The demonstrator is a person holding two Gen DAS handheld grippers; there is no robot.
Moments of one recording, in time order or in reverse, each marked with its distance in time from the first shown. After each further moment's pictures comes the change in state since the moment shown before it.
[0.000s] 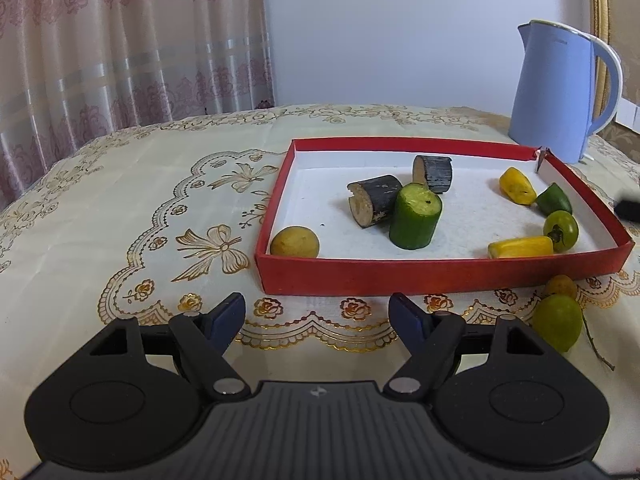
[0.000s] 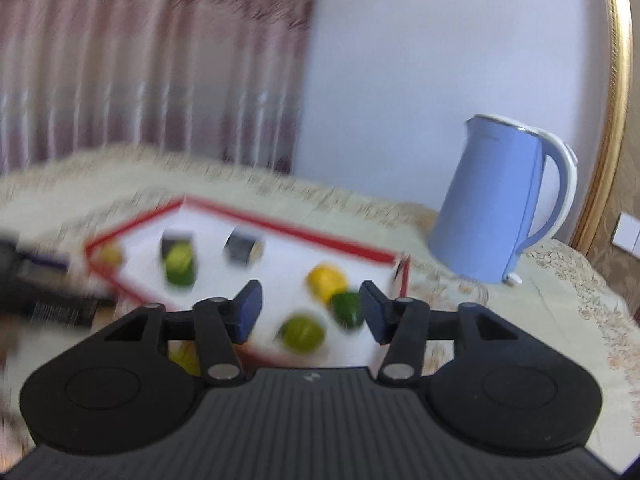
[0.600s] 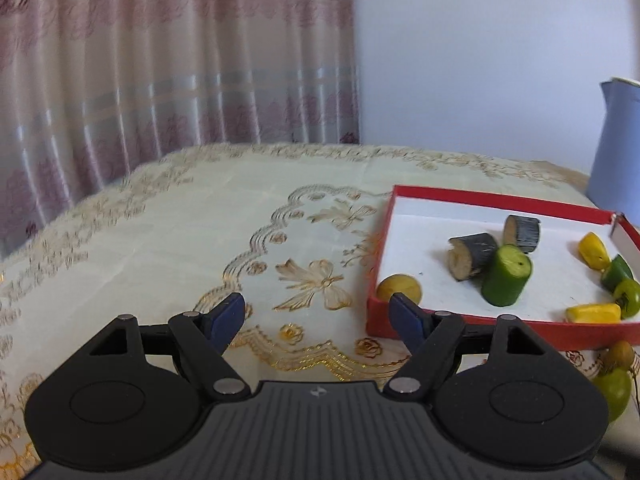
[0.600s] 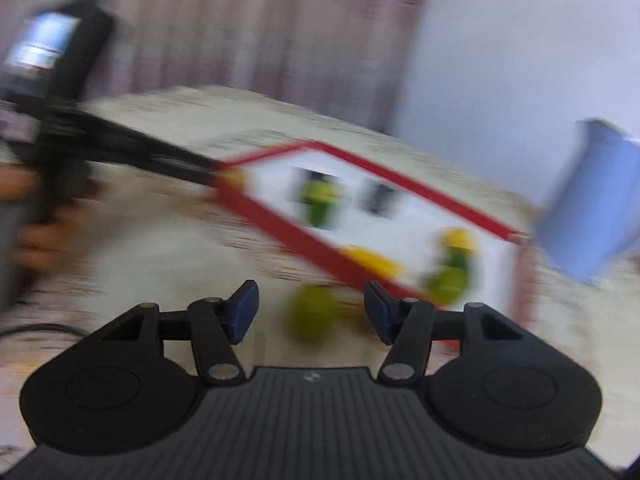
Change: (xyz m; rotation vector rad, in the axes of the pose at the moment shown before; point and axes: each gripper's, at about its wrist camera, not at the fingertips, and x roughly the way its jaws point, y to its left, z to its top) left arm -0.012 0.035 0.007 -0.160 -0.089 0.219; right arm -0.012 0.066 -0.014 -0.135 0.056 0.364
